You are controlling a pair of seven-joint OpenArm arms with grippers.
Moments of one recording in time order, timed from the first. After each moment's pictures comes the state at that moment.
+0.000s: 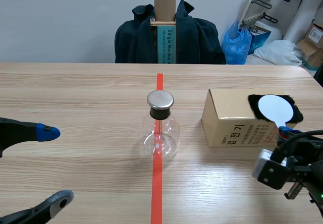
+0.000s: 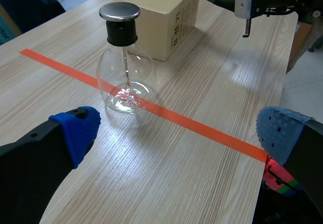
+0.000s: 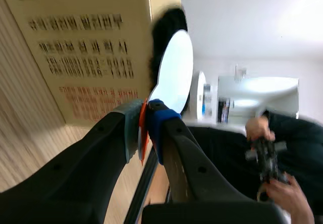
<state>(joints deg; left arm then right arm) 36.2 -49.4 3.8 98.1 -9.5 -40.5 -35.0 -22.9 16.5 5.1 76.8 -66.2 -20.2 15.4</state>
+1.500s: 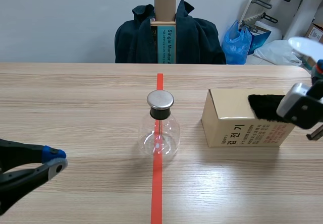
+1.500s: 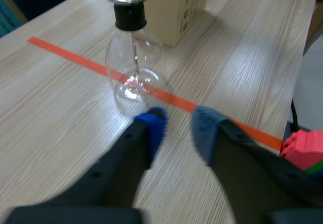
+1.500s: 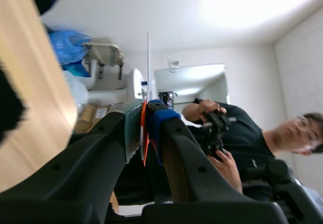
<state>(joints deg) 34.0 -48.8 3.8 97.8 -9.3 -38.8 -28.8 -22.8 16.6 13.9 95.3 -63.5 -19.0 18.1</state>
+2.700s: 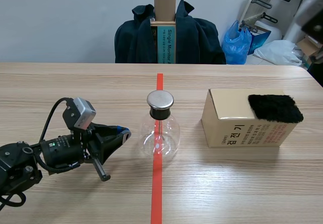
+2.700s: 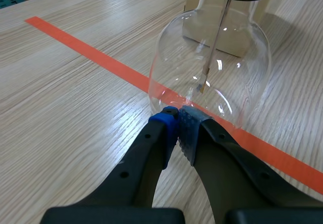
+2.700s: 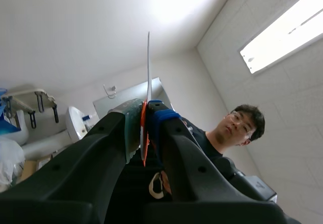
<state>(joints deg) -11.4 -21.8 29.7 45.0 2.2 -37.1 -40.8 -16.1 16.8 11.4 108.8 -57.3 -19.6 16.7</state>
